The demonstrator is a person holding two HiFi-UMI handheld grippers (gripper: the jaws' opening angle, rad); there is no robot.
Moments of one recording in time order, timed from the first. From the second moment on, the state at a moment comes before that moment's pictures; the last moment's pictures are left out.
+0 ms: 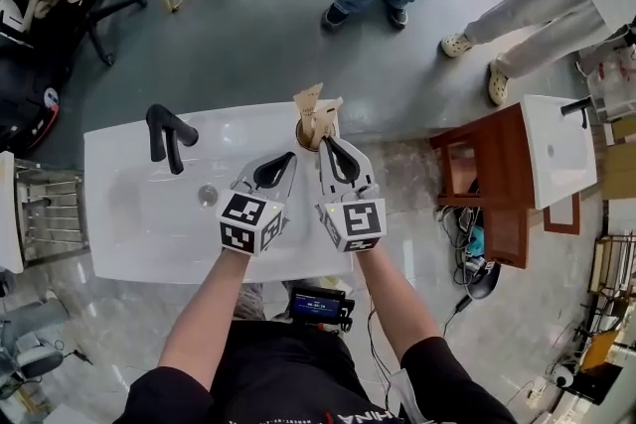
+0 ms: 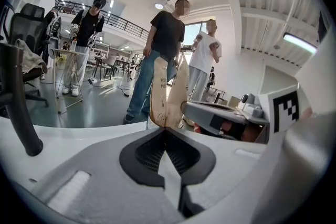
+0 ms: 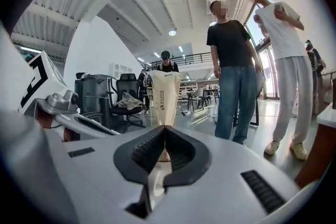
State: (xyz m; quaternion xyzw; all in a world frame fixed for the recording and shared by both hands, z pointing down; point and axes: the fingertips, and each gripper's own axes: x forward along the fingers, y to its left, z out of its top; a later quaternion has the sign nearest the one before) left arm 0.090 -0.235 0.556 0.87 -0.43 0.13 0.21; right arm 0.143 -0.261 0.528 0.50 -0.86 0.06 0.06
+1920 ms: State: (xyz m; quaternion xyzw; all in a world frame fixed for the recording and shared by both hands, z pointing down) left arm 0.065 -0.120 0.508 0.90 -0.38 0.13 0.16; right arm 0.146 -0.148 0.506 0.50 -0.84 0.15 0.16
